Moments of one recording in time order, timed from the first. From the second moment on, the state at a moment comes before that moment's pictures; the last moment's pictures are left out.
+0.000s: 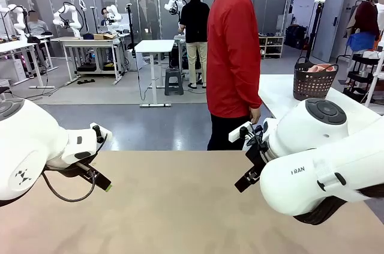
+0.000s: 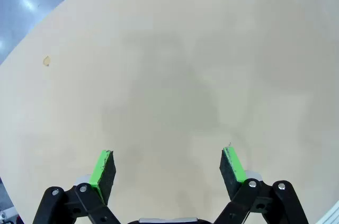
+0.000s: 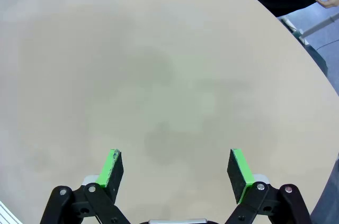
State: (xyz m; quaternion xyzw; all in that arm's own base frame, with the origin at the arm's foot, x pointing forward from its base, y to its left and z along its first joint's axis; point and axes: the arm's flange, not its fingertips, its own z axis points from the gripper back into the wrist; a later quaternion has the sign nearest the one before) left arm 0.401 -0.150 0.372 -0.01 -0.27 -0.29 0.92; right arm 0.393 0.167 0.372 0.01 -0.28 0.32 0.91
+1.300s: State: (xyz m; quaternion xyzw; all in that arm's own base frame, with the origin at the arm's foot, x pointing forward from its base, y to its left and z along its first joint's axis) left arm 0.356 0.102 0.548 -0.54 -0.12 -0.26 0.79; right arm 0.363 -0.043 0.551 0.48 -0.18 0.25 0.82
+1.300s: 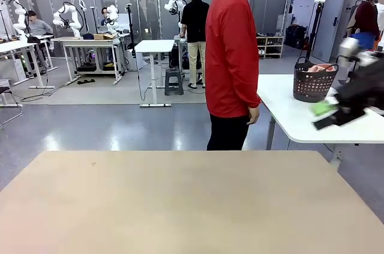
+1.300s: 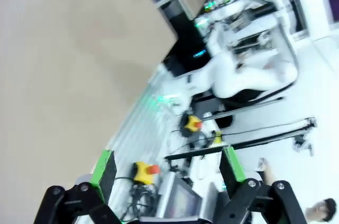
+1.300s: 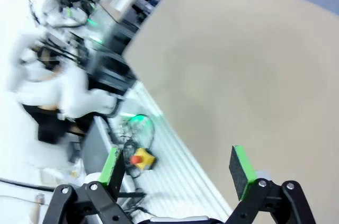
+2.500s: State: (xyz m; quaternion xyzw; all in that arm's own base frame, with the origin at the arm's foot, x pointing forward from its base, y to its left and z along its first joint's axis) left arm 0.339 0.239 0.482 -0.65 -0.16 -0.11 0.74; right arm 0.315 -0.193 0.503 0.57 -0.23 0.10 0.78
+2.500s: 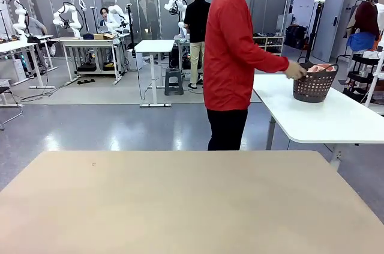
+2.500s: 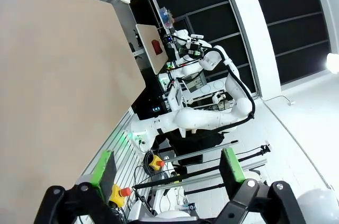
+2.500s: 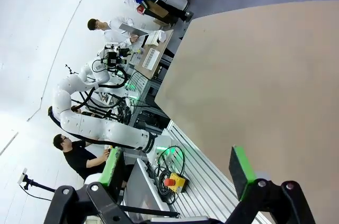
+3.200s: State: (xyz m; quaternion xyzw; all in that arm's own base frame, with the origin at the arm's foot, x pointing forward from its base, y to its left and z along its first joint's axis) left arm 0.340 0.238 0.482 -0.65 -0.16 -0.12 0.74; right arm 0.315 -0.192 0.503 0.57 -0.23 0.10 0.78
